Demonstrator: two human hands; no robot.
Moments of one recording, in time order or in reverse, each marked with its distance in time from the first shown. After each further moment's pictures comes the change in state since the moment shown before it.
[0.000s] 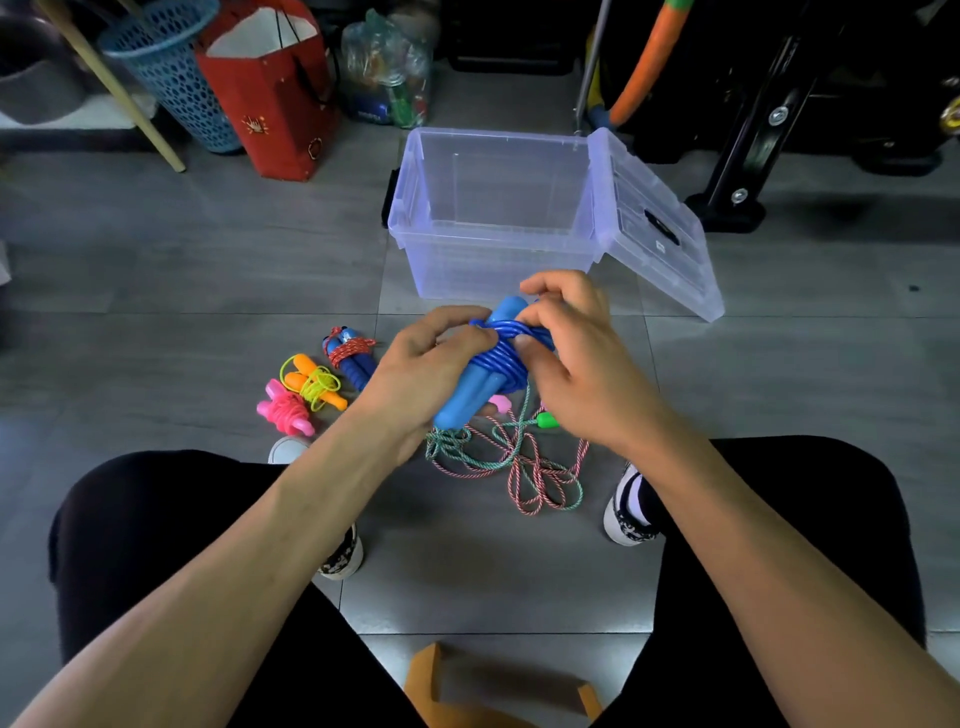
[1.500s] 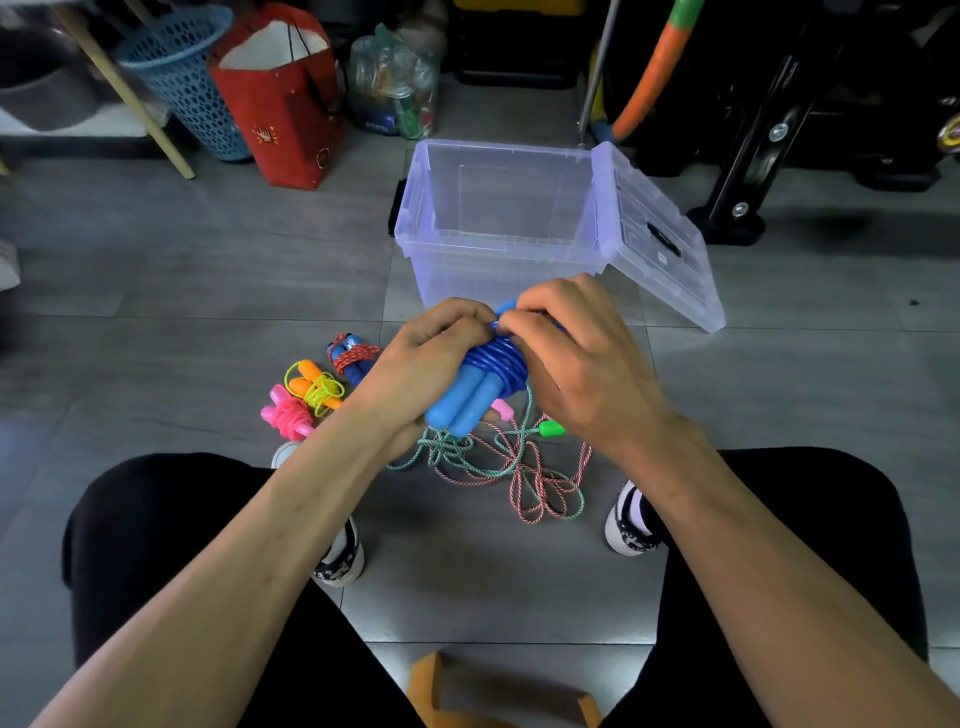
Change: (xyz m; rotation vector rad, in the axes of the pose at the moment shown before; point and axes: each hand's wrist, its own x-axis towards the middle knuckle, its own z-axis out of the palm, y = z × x) left_hand -0.010 0.021 -0.007 0.109 -0.099 0.050; right_hand 0.009 -0.002 -0.003 -0.400 0.292 -0.521
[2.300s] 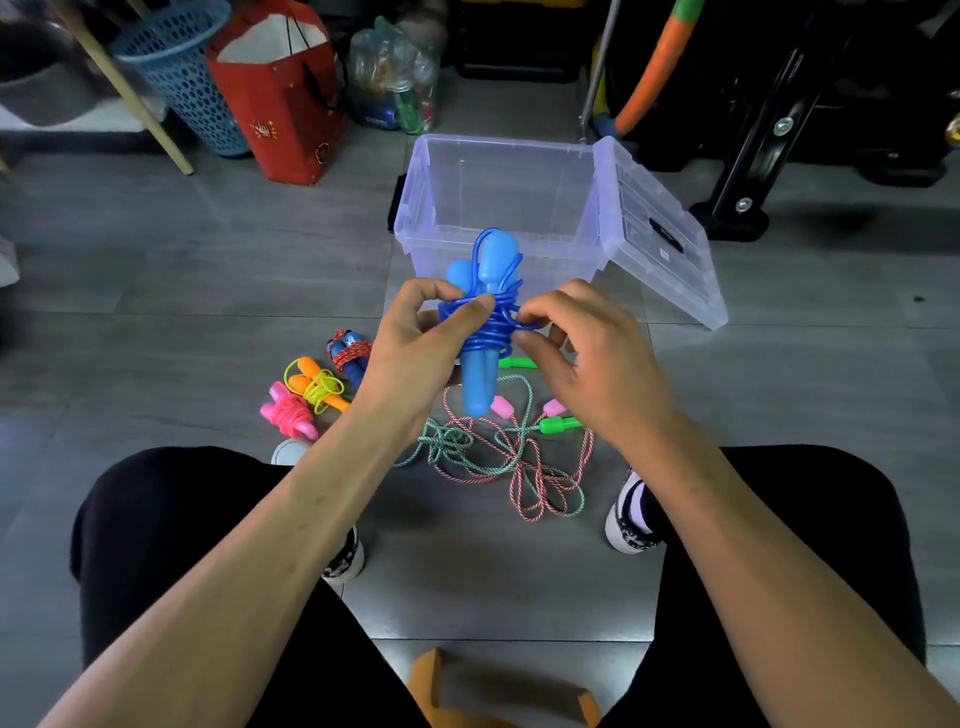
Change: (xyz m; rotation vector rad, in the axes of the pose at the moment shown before) left_hand 0.022 -0.014 0.003 -0.150 0.228 0.113; right_hand -0.004 0.006 -0.002 0.274 -0.125 0.382
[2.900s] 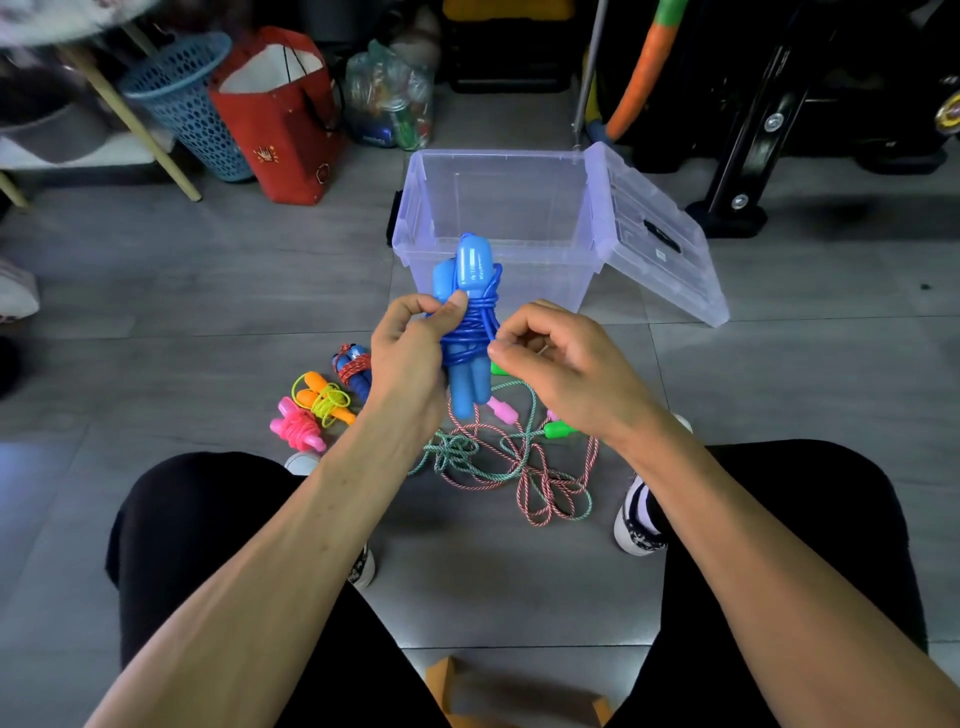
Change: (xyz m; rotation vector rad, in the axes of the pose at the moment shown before) left_hand 0.013 -0.008 0.008 -0.290 0.125 -0.033; right_hand 0.000 -0.020 -0.005 0.571 -0.189 0.341
